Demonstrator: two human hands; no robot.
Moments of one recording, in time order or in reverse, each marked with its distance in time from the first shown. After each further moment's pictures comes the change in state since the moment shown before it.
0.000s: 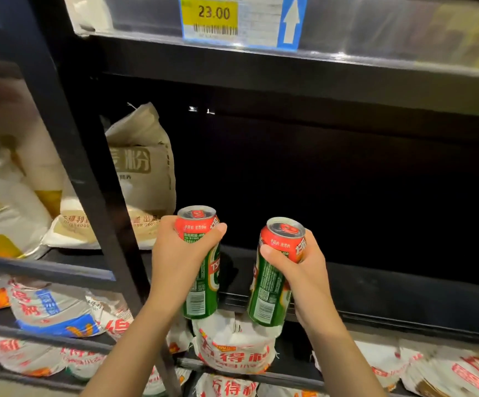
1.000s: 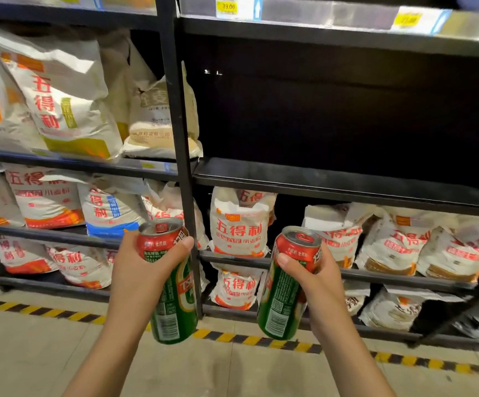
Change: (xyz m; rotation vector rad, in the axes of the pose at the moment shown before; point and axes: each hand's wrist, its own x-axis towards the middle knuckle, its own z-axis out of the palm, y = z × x) left_hand -0.364 0.029 -0.179 -0.030 0.048 -0.110; right_hand -0.382 -0.036 -0.040 0.074 0.092 0.144
